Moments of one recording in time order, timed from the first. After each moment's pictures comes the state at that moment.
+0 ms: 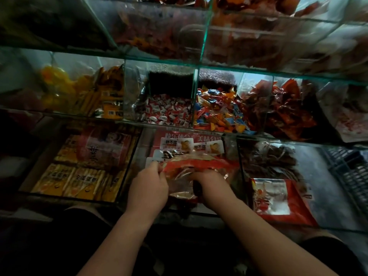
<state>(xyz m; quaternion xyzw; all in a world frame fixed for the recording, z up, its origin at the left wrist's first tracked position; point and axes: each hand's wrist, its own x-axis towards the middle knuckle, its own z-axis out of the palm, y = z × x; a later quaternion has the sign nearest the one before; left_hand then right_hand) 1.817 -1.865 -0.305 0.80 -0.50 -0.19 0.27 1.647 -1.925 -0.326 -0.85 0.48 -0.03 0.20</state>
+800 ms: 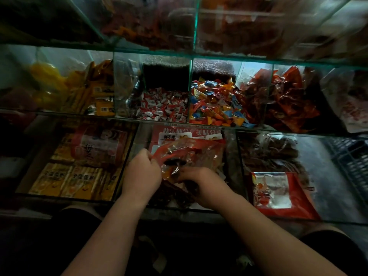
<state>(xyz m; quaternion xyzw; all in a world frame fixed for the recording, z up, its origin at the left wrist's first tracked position) 1.825 -1.895 -0.301 0.82 -0.44 -0.21 0.29 1.647 -1.932 -0.332 -0.88 0.40 -0.06 0.27</state>
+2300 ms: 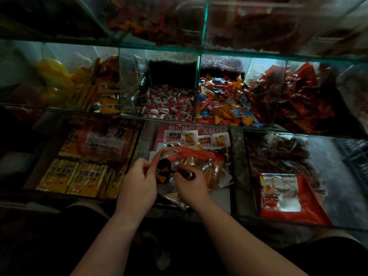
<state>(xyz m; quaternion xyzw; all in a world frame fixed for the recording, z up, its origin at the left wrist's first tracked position) 1.840 -1.864 -0.323 0.78 -0.41 -0.27 0.38 1.710 -1.916 -0.373 -0.51 0.57 -0.33 0.55</state>
